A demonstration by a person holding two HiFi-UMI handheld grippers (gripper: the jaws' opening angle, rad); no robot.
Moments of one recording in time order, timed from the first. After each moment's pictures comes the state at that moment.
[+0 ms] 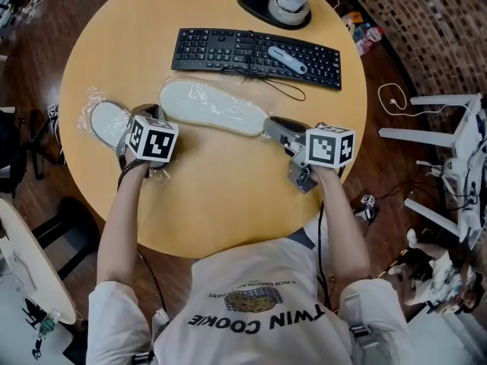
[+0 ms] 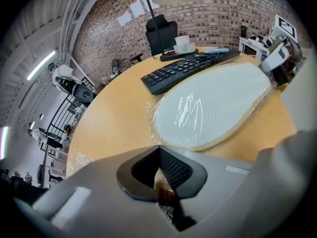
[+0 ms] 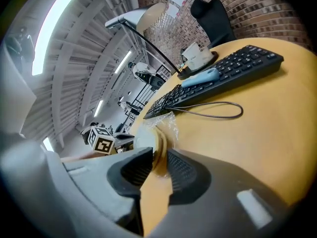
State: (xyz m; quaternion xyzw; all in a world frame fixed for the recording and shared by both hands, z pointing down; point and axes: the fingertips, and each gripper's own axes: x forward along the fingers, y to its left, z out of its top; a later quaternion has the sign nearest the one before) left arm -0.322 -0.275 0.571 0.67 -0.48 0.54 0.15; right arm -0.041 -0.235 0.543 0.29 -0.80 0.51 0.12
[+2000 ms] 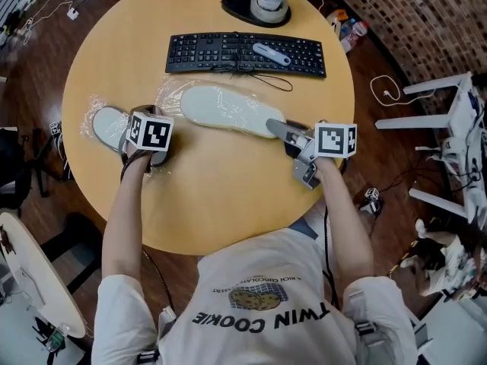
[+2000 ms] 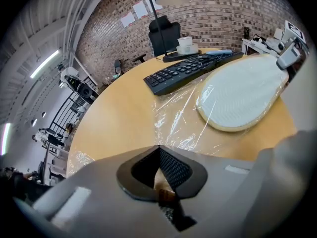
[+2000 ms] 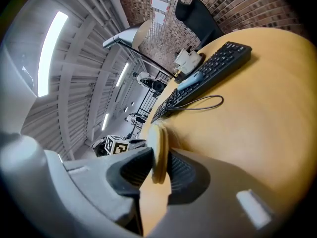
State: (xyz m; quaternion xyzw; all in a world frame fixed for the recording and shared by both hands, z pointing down) left arm -0.326 -0.277 0.571 0.66 -0.50 0.54 0.15; right arm -0.022 -0.206 0.516 0.26 -0.79 0.56 0.03
